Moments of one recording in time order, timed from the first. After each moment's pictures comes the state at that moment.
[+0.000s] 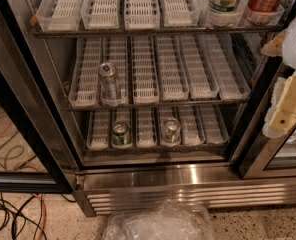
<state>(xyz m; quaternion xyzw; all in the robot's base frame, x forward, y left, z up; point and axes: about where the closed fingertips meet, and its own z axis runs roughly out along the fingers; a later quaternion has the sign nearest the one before) 0.438 -0.217 0.976 -0.60 0.78 -0.03 0.16</state>
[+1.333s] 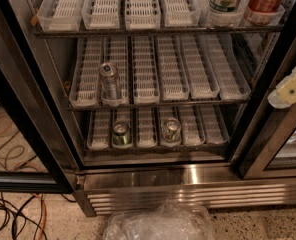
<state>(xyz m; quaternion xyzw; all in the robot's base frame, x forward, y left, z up) 0.453 -0.256 1.011 -0.41 0.87 -0.01 0.28</state>
